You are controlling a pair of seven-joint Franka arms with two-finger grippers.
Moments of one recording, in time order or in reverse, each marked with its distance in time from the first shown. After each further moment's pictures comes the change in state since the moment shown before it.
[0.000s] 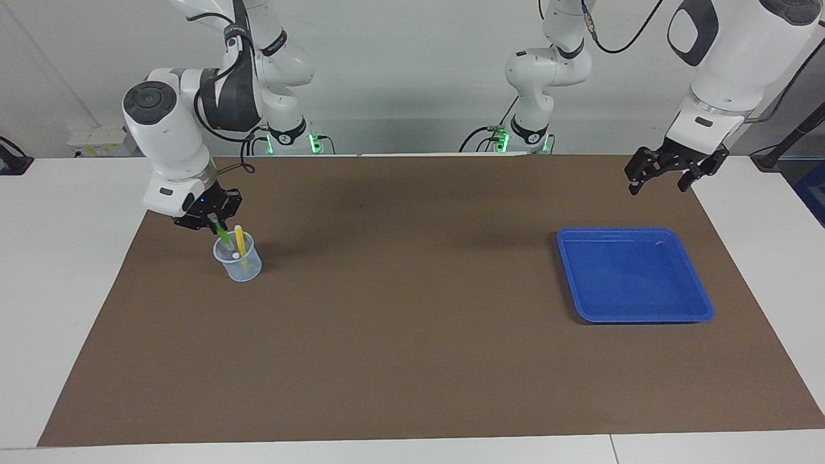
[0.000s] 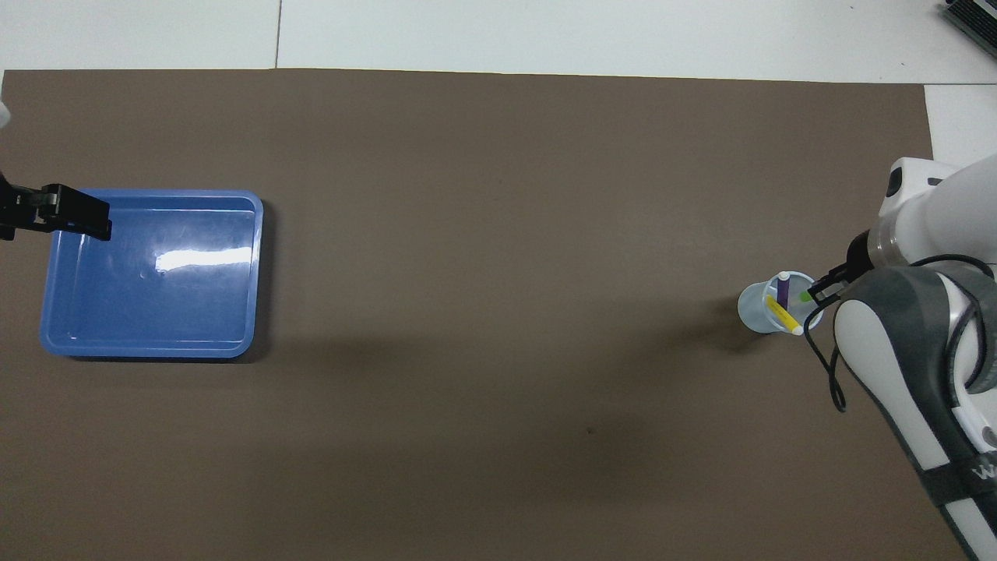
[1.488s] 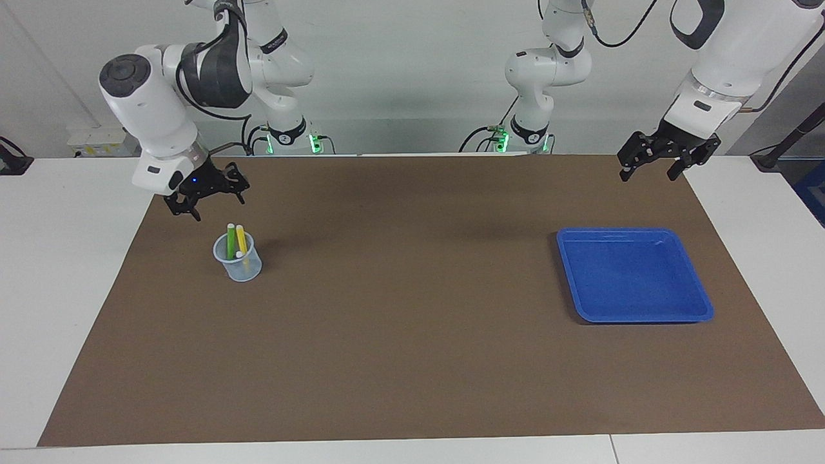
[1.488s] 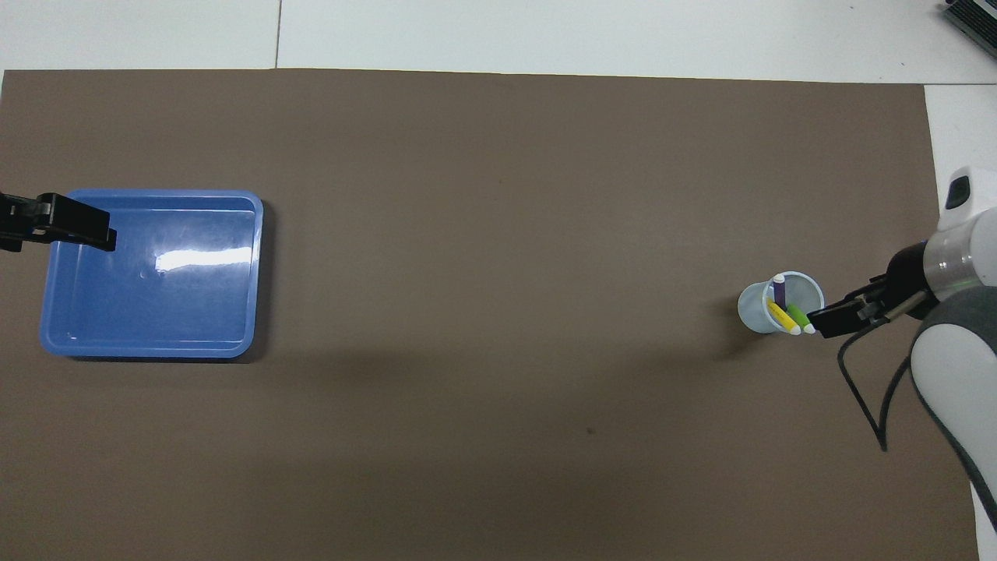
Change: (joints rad) left arm 0.009 -0.024 -0.003 0.001 -0.071 -0.025 0.006; right arm 0.002 -0.212 0.032 0.047 0.148 -0.243 0.094
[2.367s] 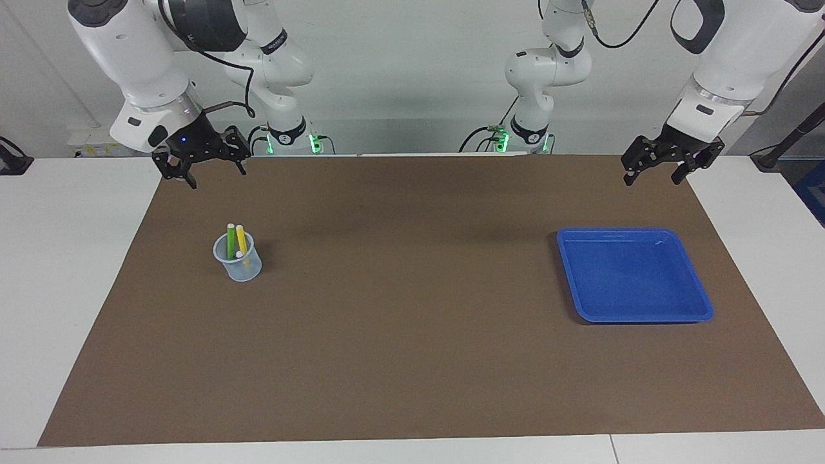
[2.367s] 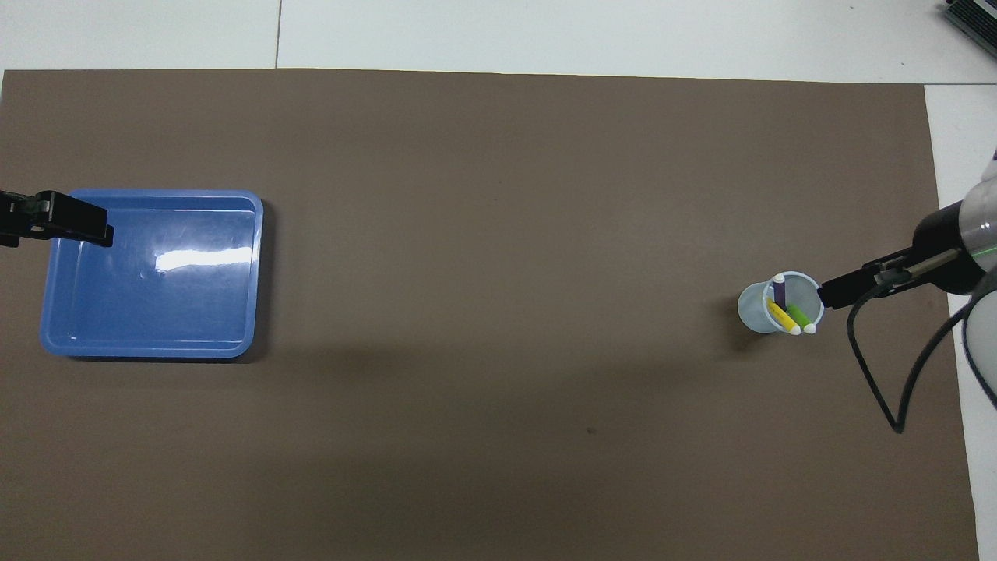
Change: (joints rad) left arm 0.004 0.000 0.003 -0.020 0.013 0.036 0.010; right arm 0.021 0.168 -0.011 0.257 -0.003 -0.139 0.125
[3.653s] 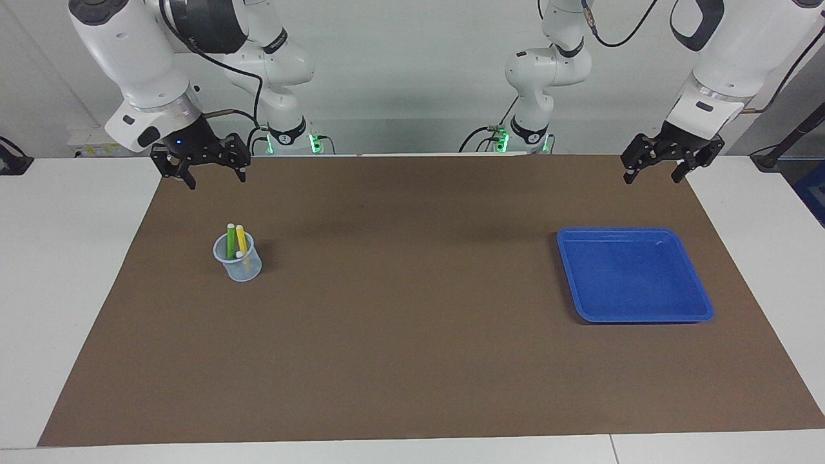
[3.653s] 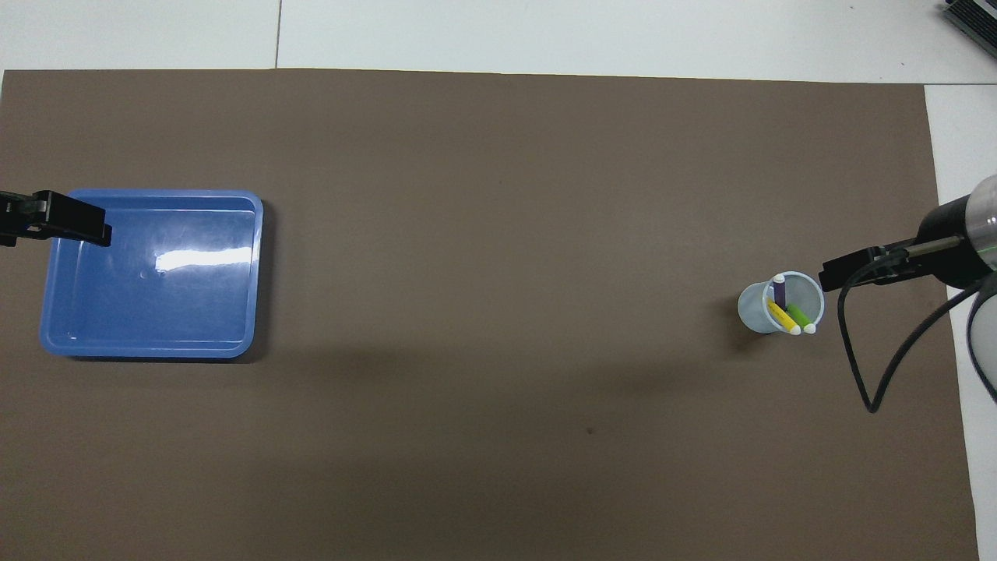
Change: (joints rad) left arm 0.001 -0.006 -0.003 0.002 0.000 0.000 0.000; right arm 0.086 -0.009 -0.104 -0.007 -0.003 0.039 0.140
